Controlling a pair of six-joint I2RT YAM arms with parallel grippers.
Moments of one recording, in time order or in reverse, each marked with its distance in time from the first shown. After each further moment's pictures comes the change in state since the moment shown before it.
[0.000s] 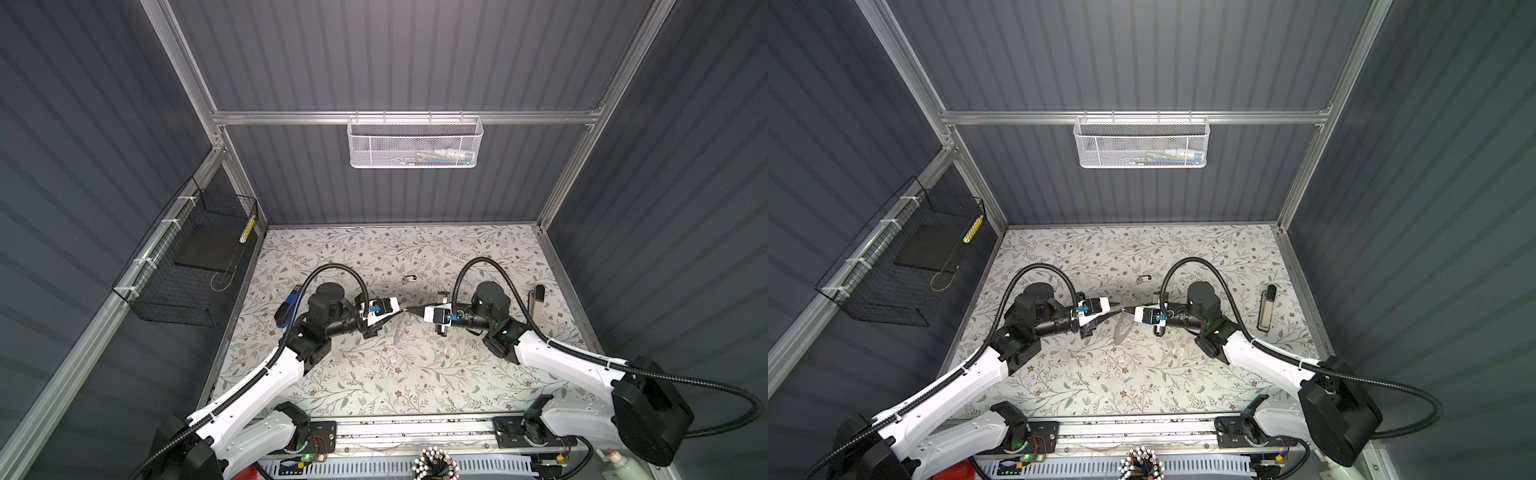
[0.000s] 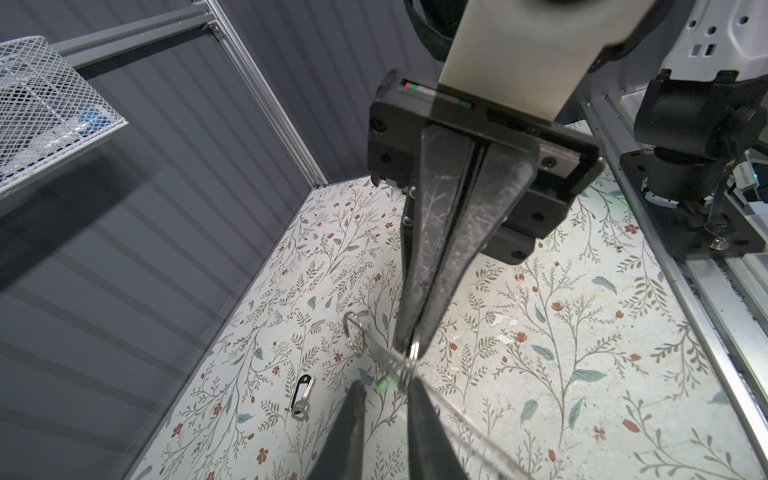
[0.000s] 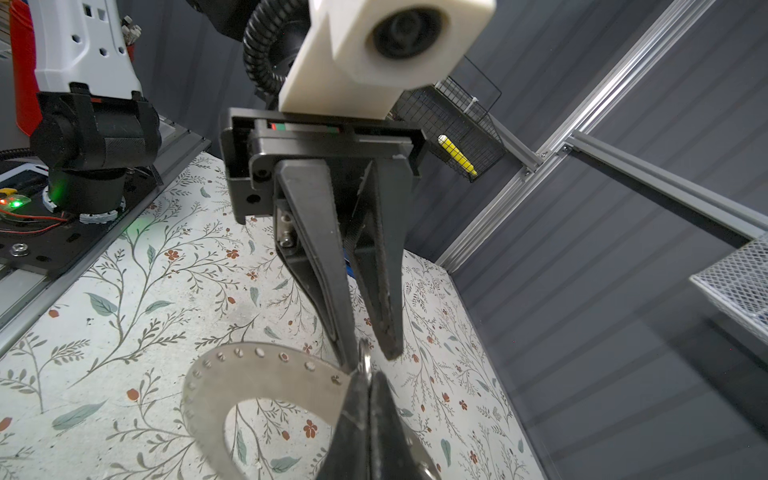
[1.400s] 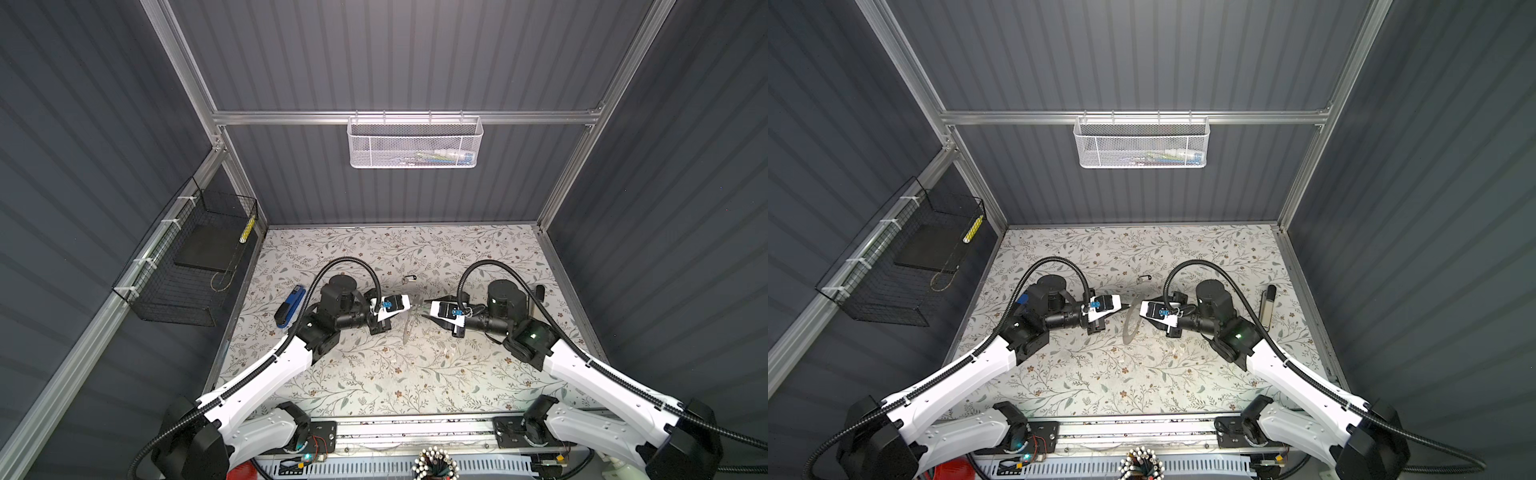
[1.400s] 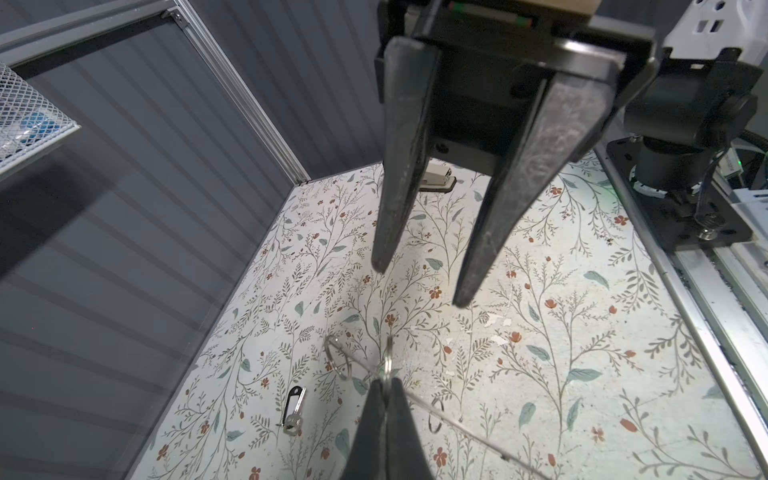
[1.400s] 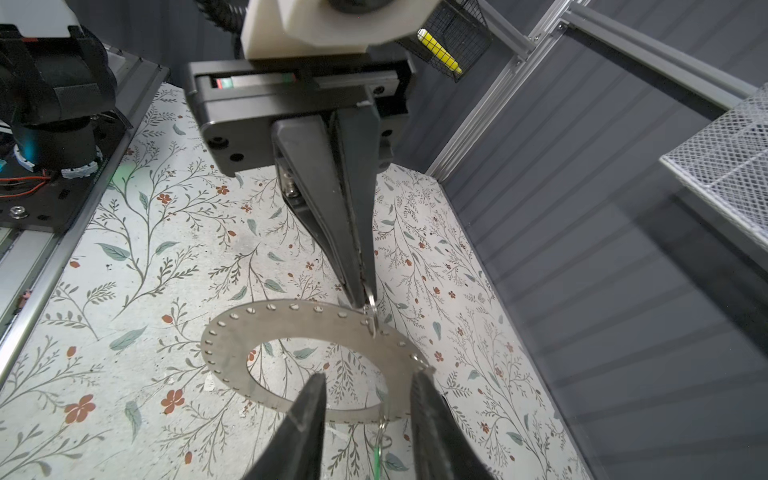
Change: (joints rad) left arm -0.065 0.098 0.130 -0.112 -0.046 0.062; right arm 0.000 -0.213 0.118 -0.557 0.233 -0.009
